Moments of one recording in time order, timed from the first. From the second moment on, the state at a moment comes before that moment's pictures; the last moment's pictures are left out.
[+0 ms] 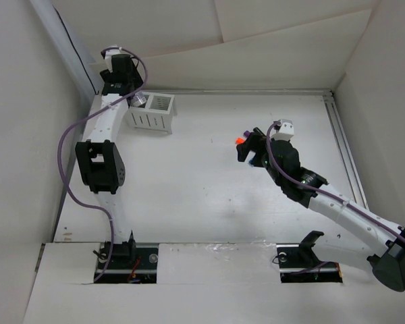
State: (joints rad) left arm -0.05 2.04 1.95 -0.39 -0.36 -0.38; right arm 0.71 1.05 0.82 -0.10 0.43 0.58
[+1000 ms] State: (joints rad) left arm -0.03 2.20 2.08 -0.52 -0.21 -0.37; right arm 0.71 1.05 0.83 -0.10 0.42 0.58
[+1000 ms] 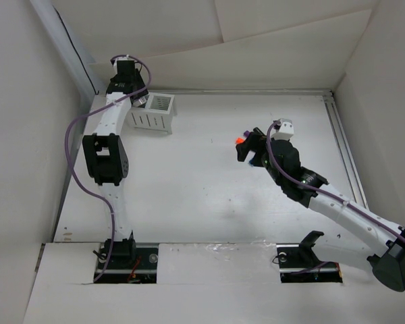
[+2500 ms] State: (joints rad) left arm -0.15 1.93 1.56 -0.01 -0.56 -0.24; right arm 0.72 1.05 0.83 -0.10 0.42 0.58
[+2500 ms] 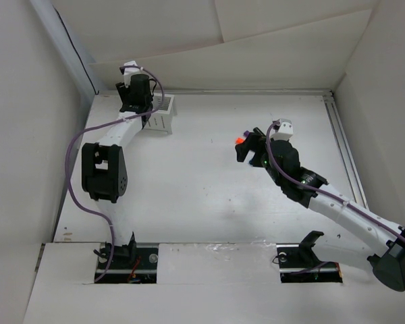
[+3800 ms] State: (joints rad) left arm -0.19 1.95 1.44 0.30 -0.65 -0.11; right arm 0.72 1.05 0.83 -0.10 0.42 0.57
